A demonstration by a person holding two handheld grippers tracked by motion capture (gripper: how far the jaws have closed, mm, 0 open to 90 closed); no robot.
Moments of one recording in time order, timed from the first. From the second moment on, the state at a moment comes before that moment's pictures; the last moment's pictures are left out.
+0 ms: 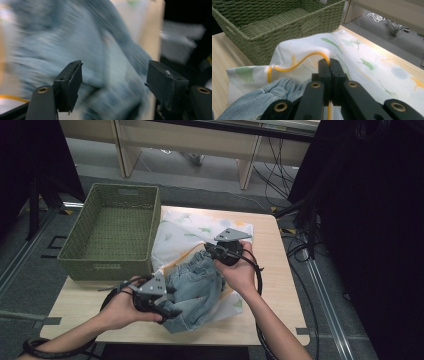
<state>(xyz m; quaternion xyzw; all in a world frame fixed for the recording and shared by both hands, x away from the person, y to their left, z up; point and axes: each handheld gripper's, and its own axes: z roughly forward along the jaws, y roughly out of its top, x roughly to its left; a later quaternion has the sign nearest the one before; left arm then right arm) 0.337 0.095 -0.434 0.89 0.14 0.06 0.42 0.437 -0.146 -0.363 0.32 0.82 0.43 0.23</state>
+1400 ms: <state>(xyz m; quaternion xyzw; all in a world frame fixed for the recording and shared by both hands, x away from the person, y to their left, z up) 0.364 0.077 -0.360 0.84 0.16 0.21 0.47 0.409 -0.125 -0.331 0.27 0.81 0.47 0.22</state>
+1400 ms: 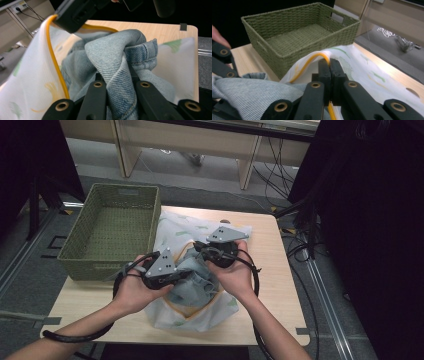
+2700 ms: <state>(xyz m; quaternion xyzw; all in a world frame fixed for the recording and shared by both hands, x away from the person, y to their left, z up) 0.401 0.068 -0.412 0.85 0.19 0.23 0.44 0.441 -0.142 -0.371 0.33 0.82 0.42 0.20</state>
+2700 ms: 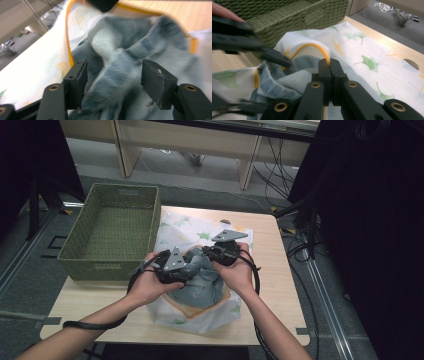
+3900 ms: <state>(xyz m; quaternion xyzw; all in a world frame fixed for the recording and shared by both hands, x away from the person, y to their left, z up) 0.392 0.020 -0.479 0.93 0.02 0.22 0.30 0.438 -0.136 -0.377 0.32 0.84 0.41 0.18</state>
